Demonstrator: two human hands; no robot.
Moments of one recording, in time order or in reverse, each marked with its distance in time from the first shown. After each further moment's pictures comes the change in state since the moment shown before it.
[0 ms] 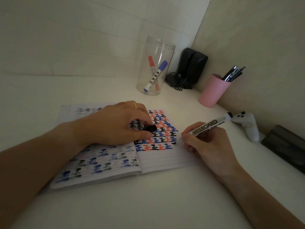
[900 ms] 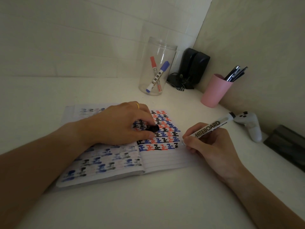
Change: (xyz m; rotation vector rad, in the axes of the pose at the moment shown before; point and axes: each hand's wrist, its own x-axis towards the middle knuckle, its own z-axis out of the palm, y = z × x) left_hand 0.000 0.002 -0.002 -0.004 -0.009 0.011; right_hand -0.002 -0.002 -0.001 0.039 -0.071 -0.037
